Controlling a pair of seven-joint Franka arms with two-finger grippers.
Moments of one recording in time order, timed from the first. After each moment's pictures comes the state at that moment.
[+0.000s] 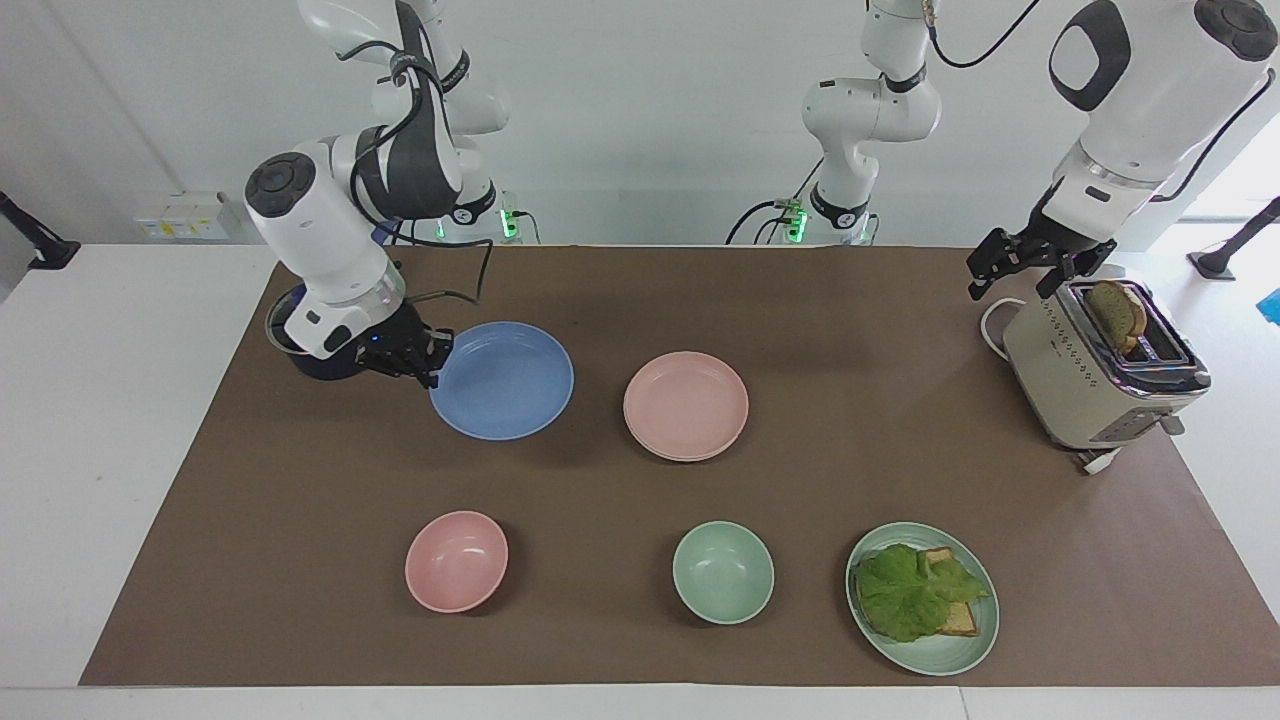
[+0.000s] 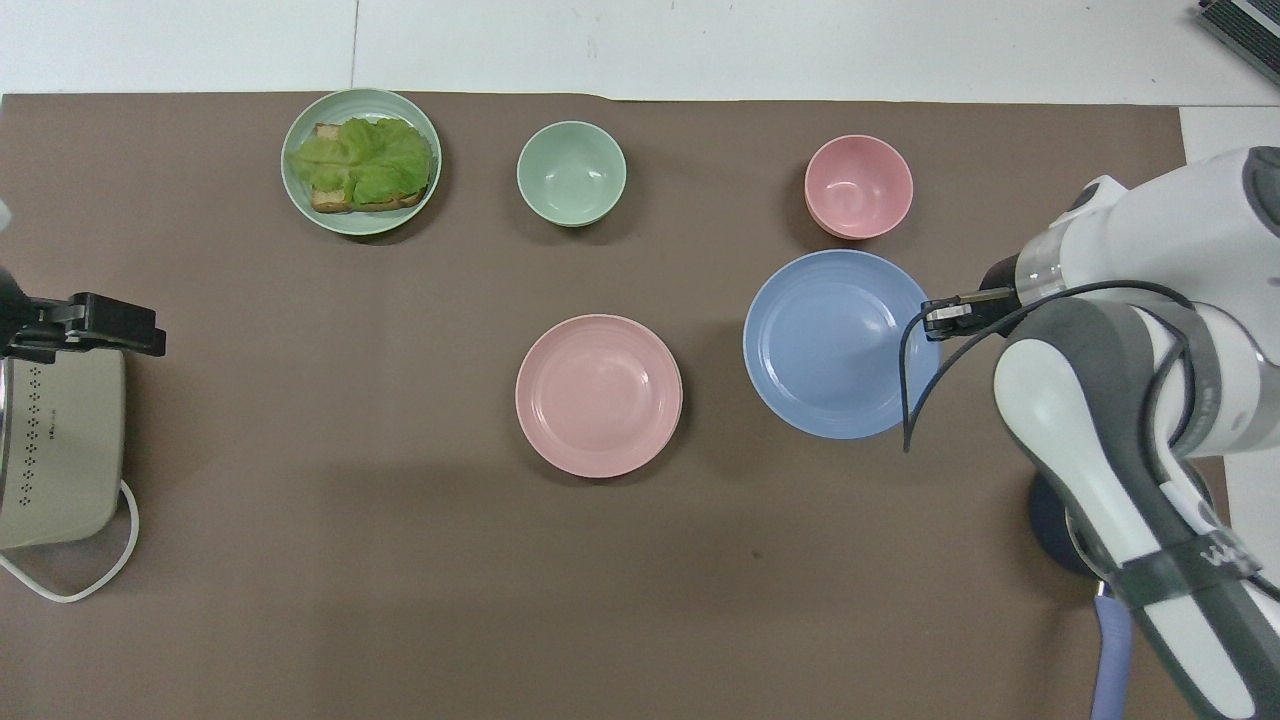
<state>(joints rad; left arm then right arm) -0.15 -0.04 0.13 -1.70 -0.04 1.65 -0.01 0.02 0.13 0.10 -1.84 0.13 1.96 -0.01</state>
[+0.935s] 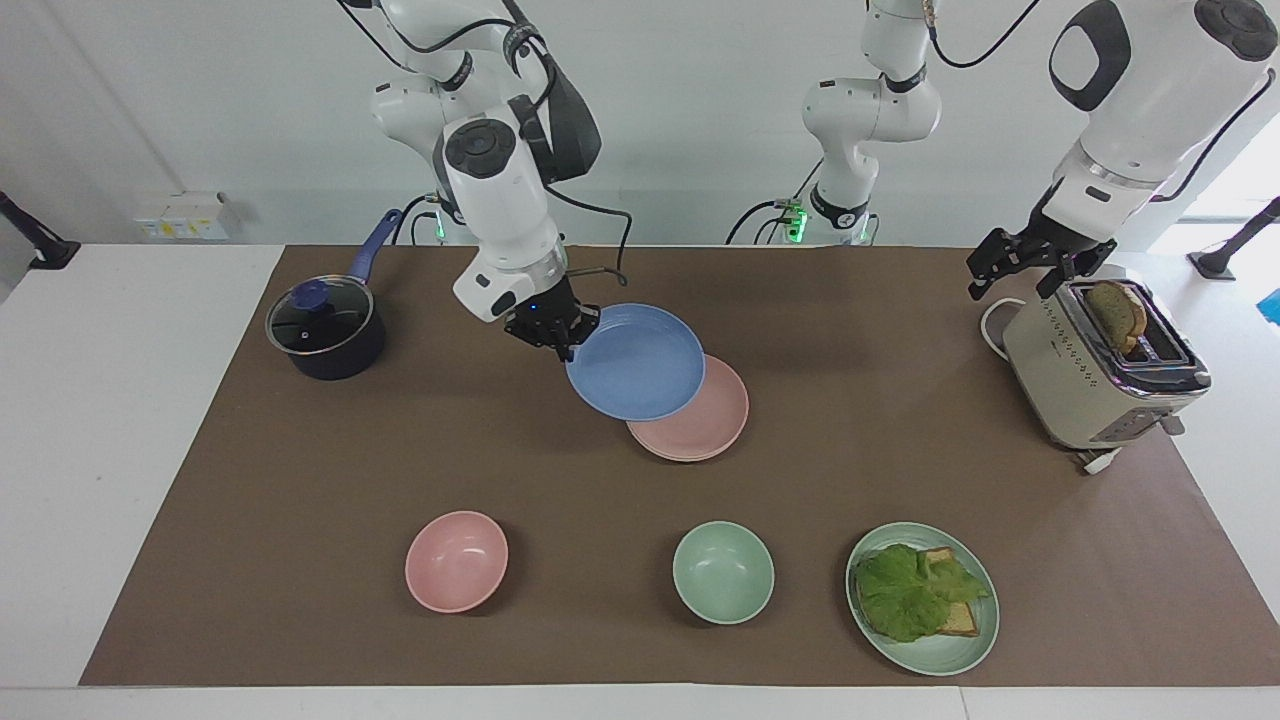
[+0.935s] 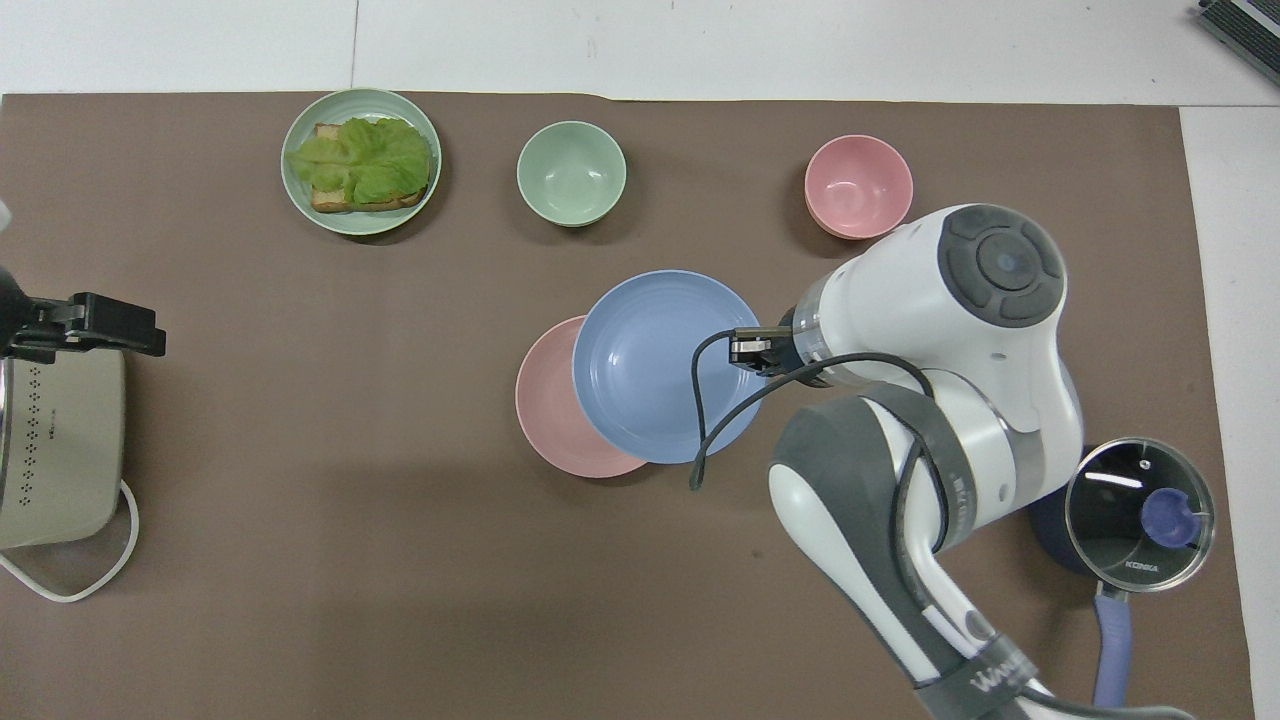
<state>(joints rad) -0.15 -0.04 0.13 -1.70 -0.04 1.65 -0.01 0.30 0.15 0.11 -1.82 0.13 2.03 0.42</state>
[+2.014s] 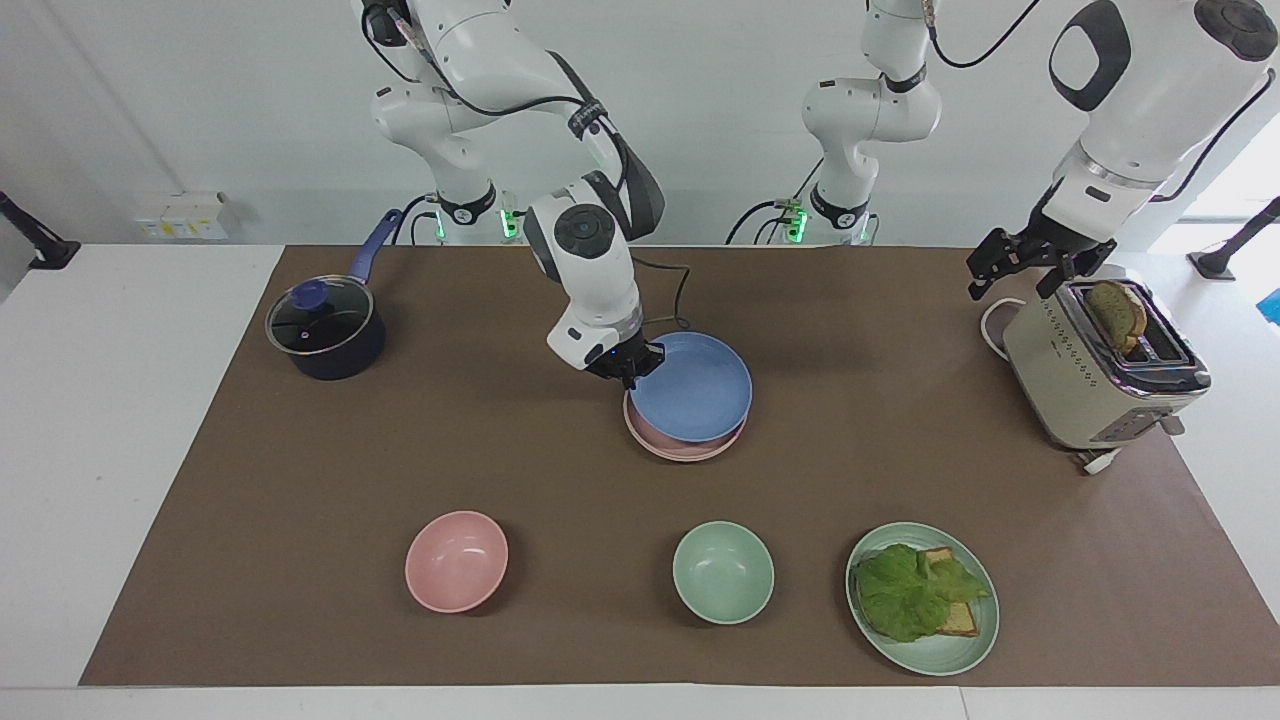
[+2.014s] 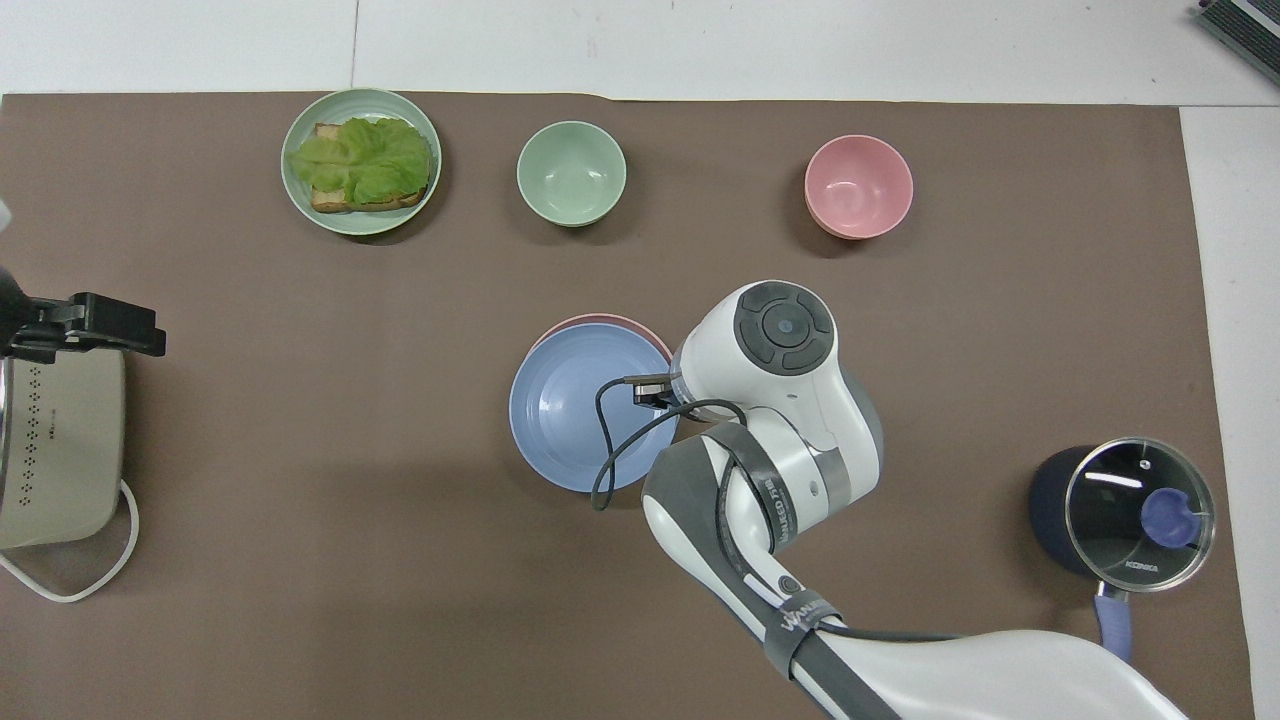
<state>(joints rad) -0.15 -0.04 0.13 -1.70 -0.04 1.65 -0.01 0.42 0.32 0.11 -1.87 0.13 2.20 0.46</state>
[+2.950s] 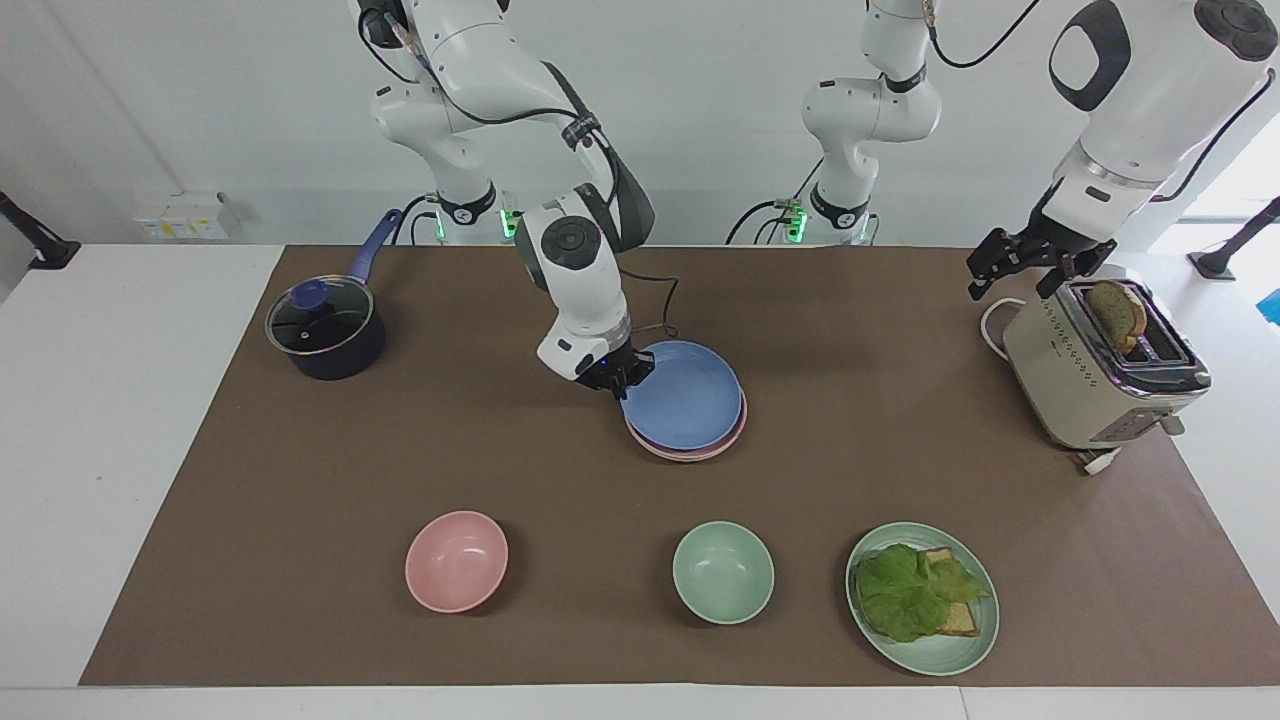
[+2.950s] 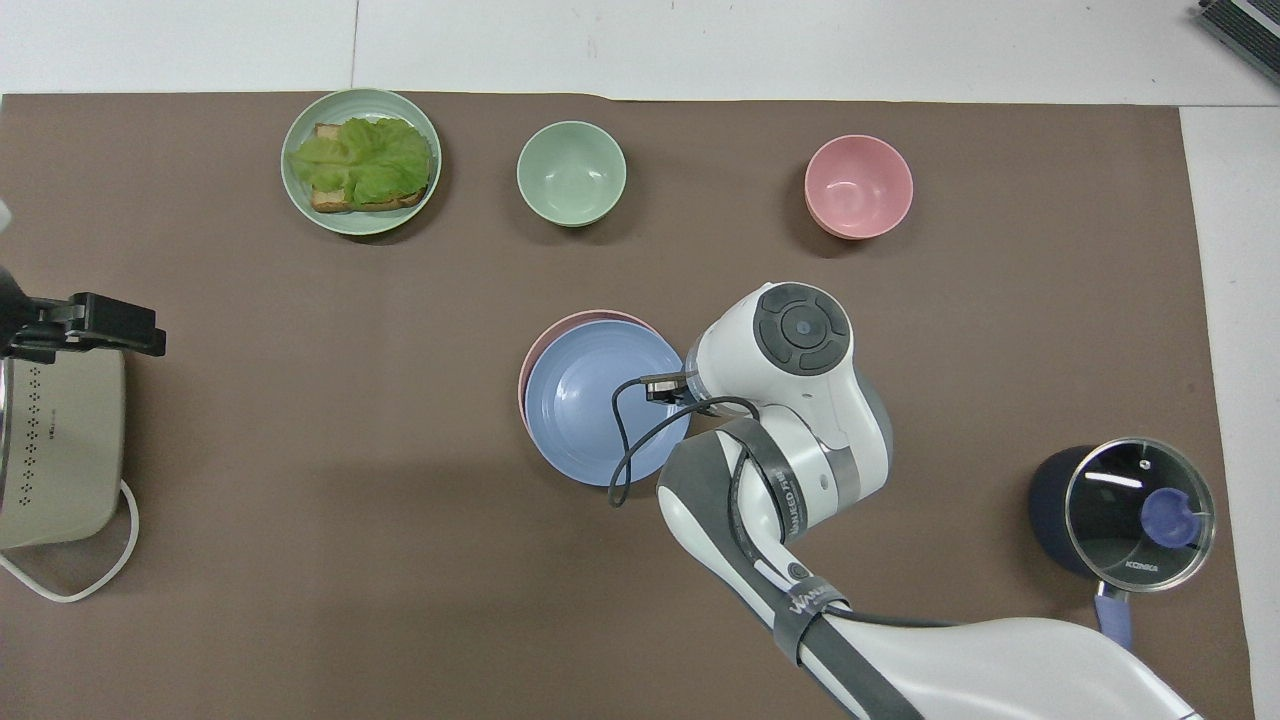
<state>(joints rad) -0.15 -0.04 0.13 -1.70 -0.04 1.65 -0.01 0.40 0.32 0.11 -1.90 0.13 2.26 0.38</state>
